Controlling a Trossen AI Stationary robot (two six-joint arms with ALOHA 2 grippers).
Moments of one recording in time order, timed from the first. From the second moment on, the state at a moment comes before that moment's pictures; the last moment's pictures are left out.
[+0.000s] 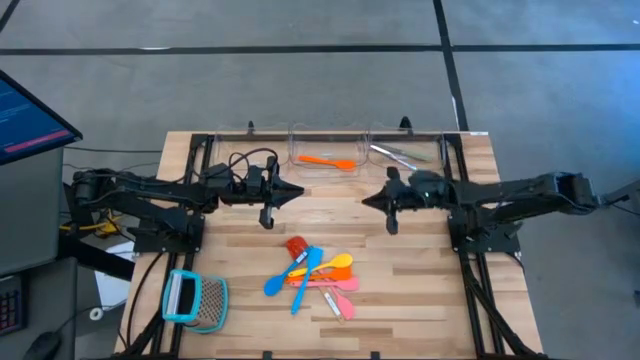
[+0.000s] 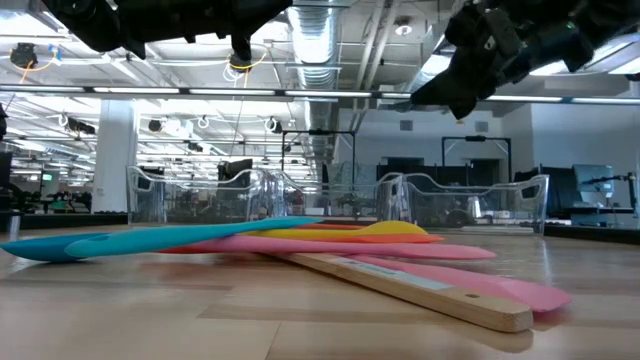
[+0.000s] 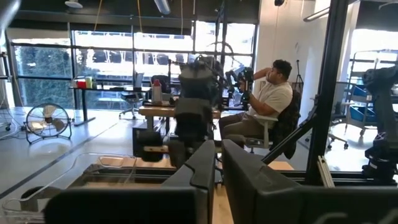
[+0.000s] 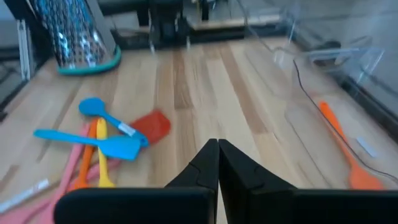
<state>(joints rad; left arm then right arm) 0.12 1.19 0.53 0.85 0.13 -0.06 -0.11 1.04 0.50 0.17 -0.01 0.05</state>
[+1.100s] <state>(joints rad) -0.21 1.25 0.90 0.07 -0.33 -0.30 0.30 1.04 0.38 0.46 0.25 0.17</state>
